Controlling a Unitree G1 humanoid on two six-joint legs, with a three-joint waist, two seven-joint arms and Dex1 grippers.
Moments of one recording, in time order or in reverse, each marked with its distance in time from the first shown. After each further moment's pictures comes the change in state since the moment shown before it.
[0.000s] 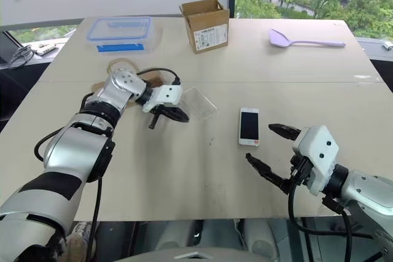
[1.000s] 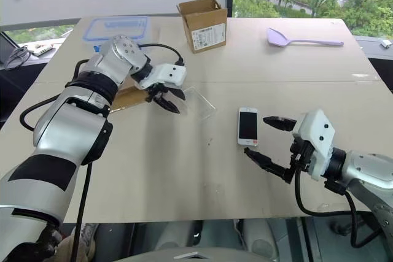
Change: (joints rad) left arm -0.214 0.009 -0.205 0.002 0.095 0.116 -0.023; right arm -0.188 -0.089 0.026 0.144 0.095 0.038 0.117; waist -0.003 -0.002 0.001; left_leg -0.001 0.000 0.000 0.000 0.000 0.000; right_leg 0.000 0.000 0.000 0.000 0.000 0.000
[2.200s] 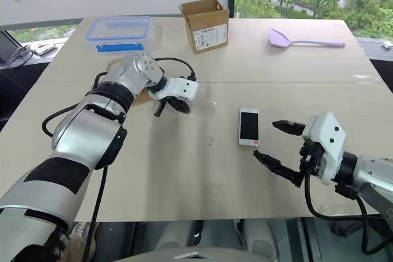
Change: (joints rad) left arm 0.049 -0.089 0.067 0.050 0.134 -0.007 0.090; right arm 0.102 -0.012 -0.085 -0.011 0.012 0.005 0.008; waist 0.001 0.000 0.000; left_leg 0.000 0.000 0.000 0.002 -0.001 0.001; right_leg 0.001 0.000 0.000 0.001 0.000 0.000
